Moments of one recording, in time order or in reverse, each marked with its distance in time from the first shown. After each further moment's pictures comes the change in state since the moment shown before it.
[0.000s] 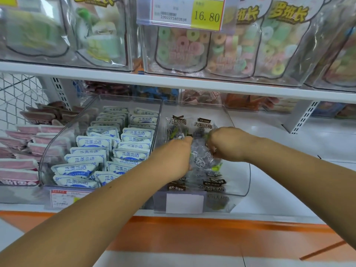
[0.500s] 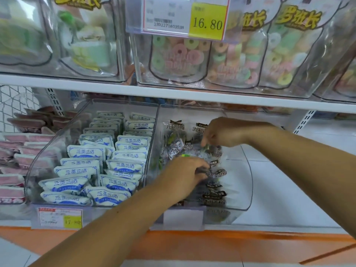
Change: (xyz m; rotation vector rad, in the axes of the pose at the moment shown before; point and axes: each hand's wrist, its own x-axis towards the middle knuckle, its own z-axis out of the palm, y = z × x) left_hand 0.007 0.004 0.029 -0.318 0.048 0.152; right_hand 0.034 0.030 -0.027 0.405 -0.113 -0.001
